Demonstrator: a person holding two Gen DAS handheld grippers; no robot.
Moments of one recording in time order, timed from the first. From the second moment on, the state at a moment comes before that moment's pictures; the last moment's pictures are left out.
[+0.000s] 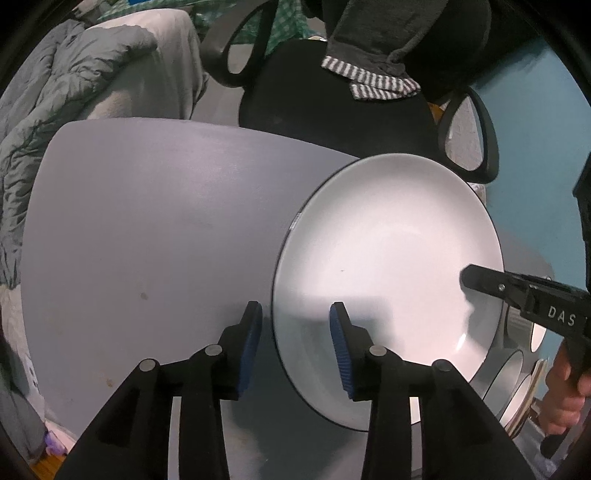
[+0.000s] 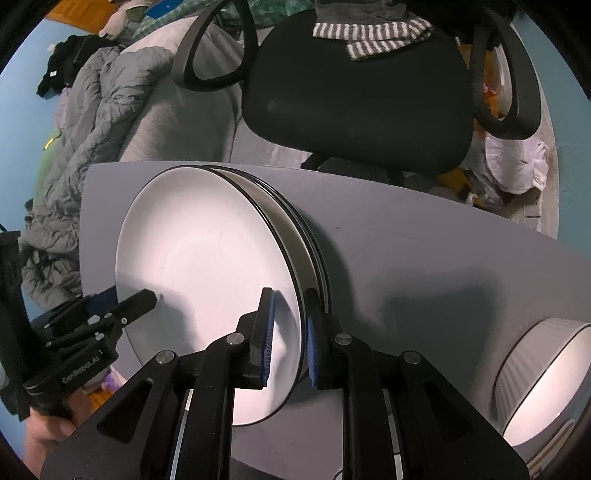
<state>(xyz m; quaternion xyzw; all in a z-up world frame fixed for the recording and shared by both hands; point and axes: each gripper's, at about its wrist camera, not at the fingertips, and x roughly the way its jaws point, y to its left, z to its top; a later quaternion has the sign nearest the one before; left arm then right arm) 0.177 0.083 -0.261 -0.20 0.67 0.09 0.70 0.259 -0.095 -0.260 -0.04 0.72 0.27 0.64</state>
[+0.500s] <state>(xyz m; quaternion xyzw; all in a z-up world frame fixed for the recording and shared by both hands) 0.170 0.086 -0.255 -0.20 0.68 0.09 0.70 0.256 -0.080 -0.256 -0.05 0.74 0.25 0.62</state>
